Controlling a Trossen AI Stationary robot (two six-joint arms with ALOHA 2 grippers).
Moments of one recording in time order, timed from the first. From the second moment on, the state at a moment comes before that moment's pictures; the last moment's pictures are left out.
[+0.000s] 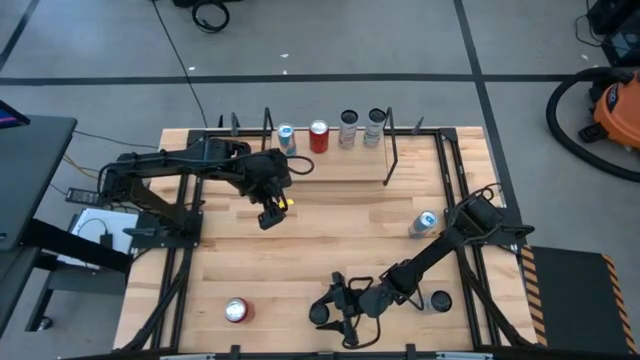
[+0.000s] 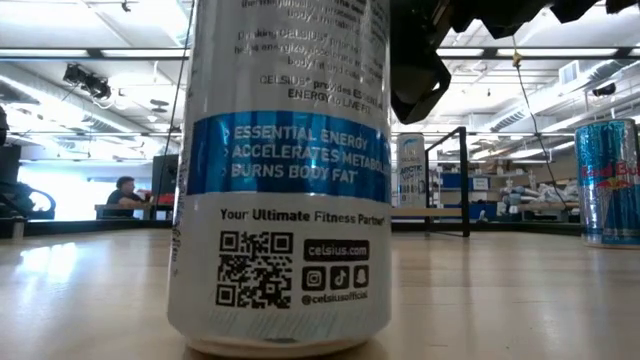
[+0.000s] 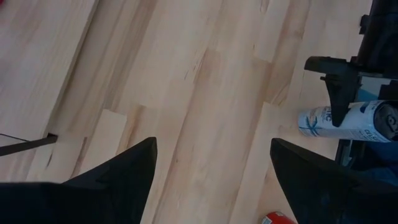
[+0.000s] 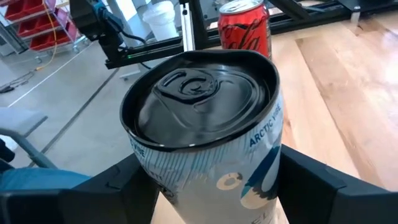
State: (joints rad) left arm 0.03 1.50 1.64 -1.21 0.08 -0.34; right arm 0.61 2.02 1.06 0.63 0.33 0.42
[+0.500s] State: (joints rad) left arm 0.03 1.50 1.64 -1.22 0.08 -0.37; right arm 0.56 1.70 1.06 0.18 0.65 0.42
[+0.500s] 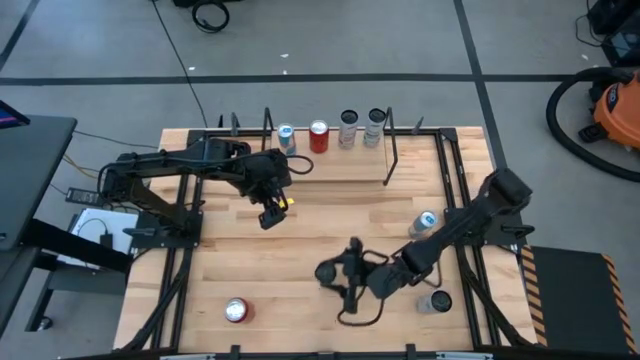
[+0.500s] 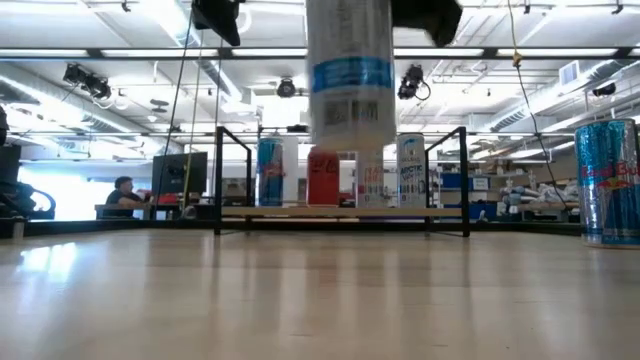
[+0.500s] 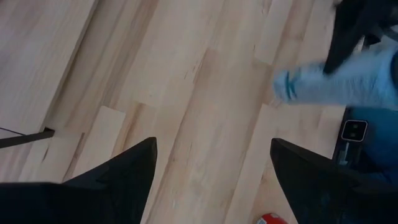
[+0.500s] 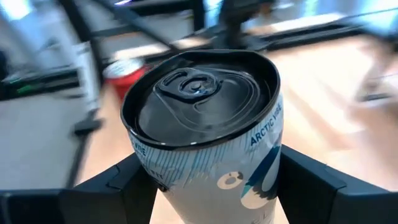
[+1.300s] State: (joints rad) left arm -0.06 1.50 1.64 -1.22 0.01 -0.32; right arm 0.47 1.50 1.02 -0.50 1.17 1.13
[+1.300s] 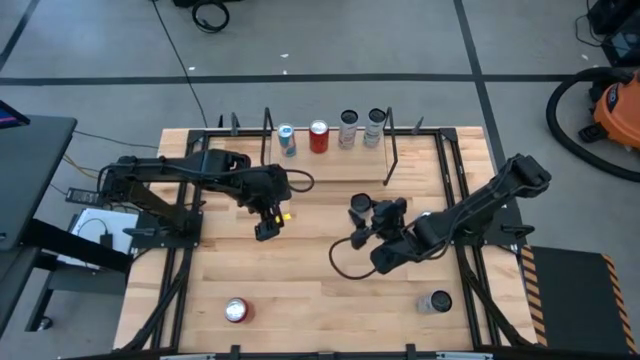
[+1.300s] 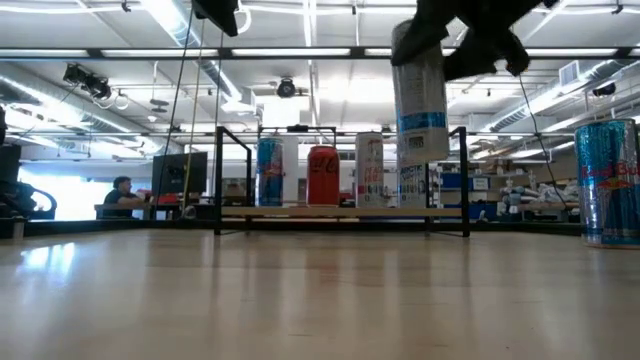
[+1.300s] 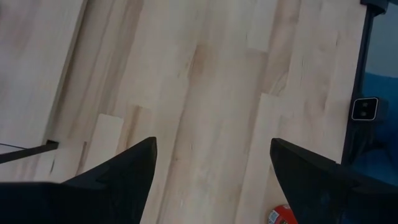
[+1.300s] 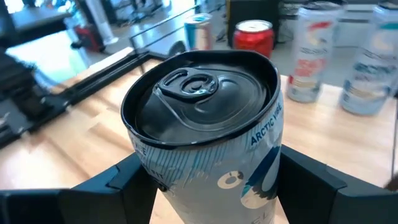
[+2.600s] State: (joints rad) left arm -0.06 1.50 1.64 -1.17 0.01 -0.33; right arm 0.43 1.50 0.62 0.08 0.99 1.04
